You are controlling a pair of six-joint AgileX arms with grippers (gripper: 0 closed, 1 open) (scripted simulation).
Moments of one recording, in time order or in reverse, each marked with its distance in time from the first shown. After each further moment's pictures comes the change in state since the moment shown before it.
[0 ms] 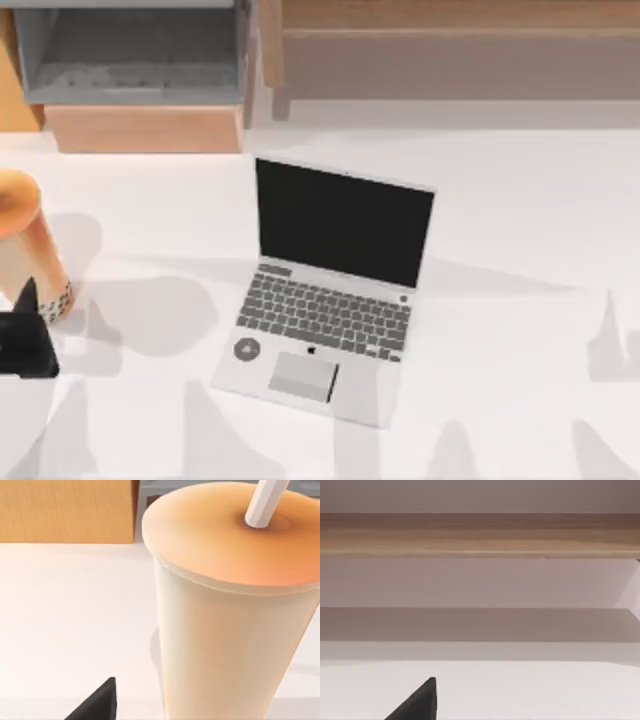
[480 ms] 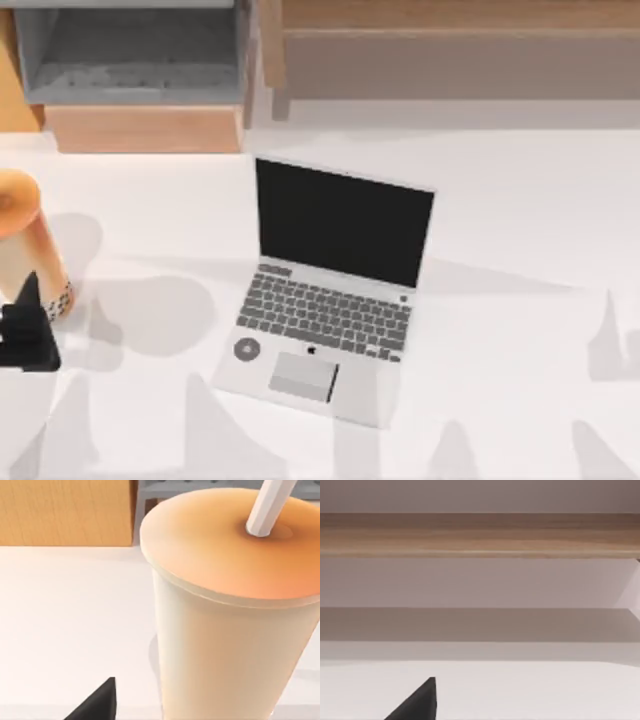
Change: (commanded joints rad) left arm -0.006 0.073 0.004 0.066 0.000 0.000; right arm 0.000 0.000 0.000 0.000 0.000 0.000
